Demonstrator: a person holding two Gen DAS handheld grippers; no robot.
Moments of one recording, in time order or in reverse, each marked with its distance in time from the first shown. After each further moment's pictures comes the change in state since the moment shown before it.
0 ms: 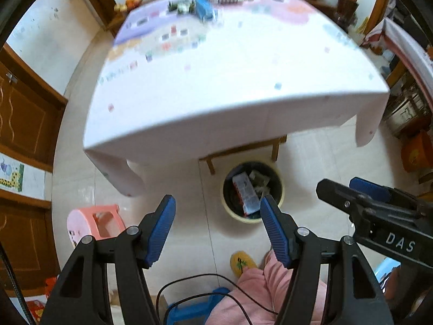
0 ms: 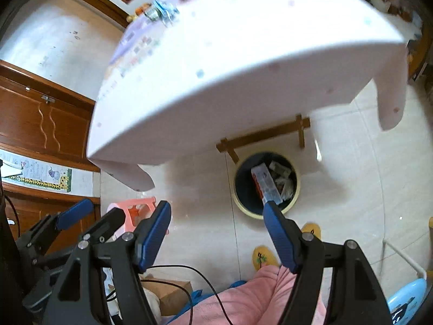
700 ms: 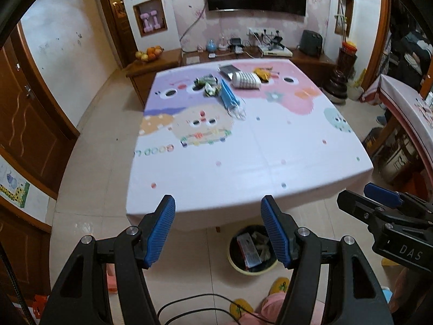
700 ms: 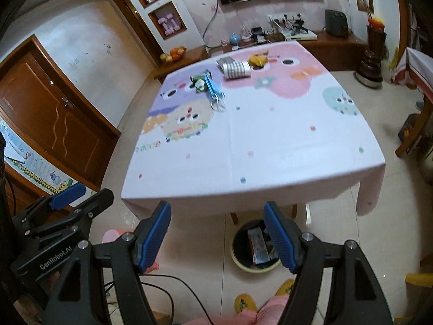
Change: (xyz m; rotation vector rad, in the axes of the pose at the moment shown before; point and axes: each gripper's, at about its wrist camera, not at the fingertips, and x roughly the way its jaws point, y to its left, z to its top) left arm -0.107 0.054 0.062 -0.069 -0.290 0.005; right arm -0.101 0.077 0.056 -0.196 -0.272 -0.035
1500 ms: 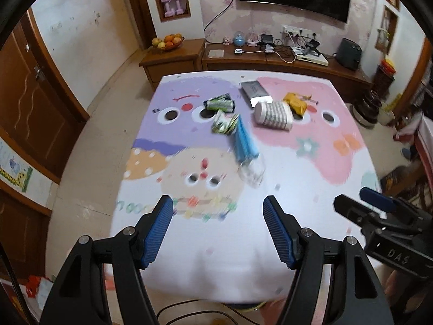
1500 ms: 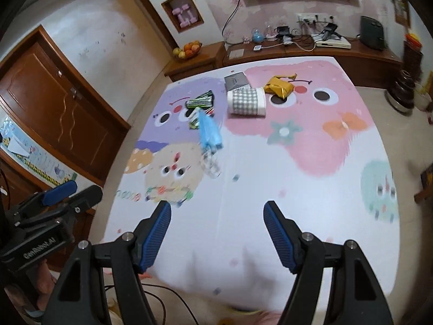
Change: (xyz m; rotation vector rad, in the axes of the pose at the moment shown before) left arm 0.153 -0.021 0.191 -0.168 0.091 0.096; right arm 0.135 -0.058 0.206 -0.120 0.100 0.101
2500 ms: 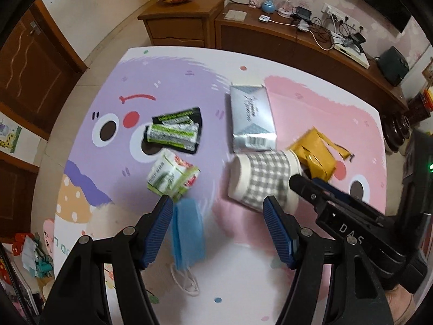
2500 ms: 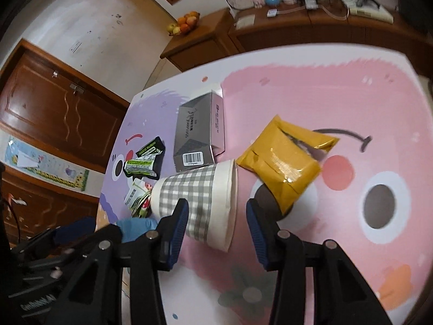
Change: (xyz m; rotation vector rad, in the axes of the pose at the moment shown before) left arm 0.206 -0.072 0.168 -0.209 0.249 0.034; right arm 0.210 -0.118 0.194 0.067 0.224 0.202
